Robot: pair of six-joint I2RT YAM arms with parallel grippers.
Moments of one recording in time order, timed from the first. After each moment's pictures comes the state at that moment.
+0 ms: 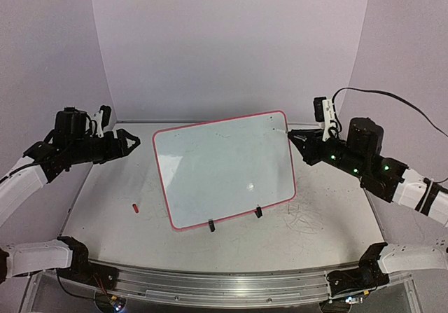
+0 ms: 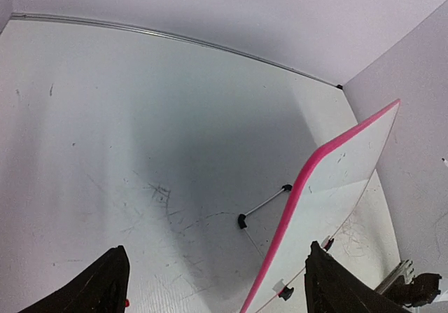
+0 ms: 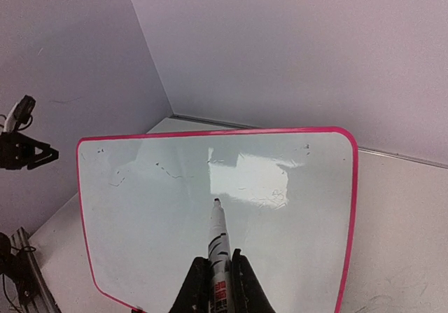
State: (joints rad) left arm -0.38 0.91 0.87 -0.48 0.15 -0.48; right arm 0.67 0.98 0.79 0.05 -0.02 0.24
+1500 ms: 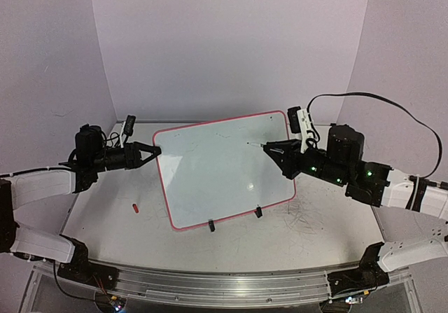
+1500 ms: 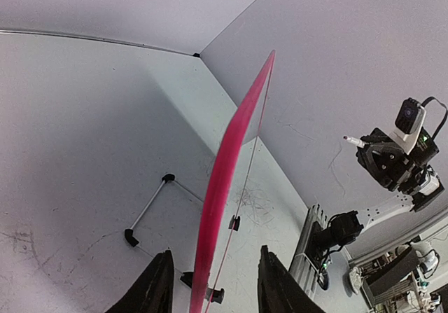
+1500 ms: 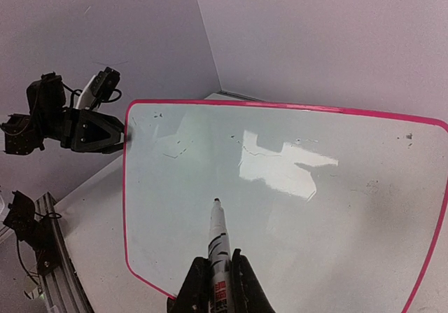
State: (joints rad) left arm -0.29 1.20 0.59 0.39 0.81 -0.57; right arm 0.86 1.10 0.80 0.13 -0.01 0.23
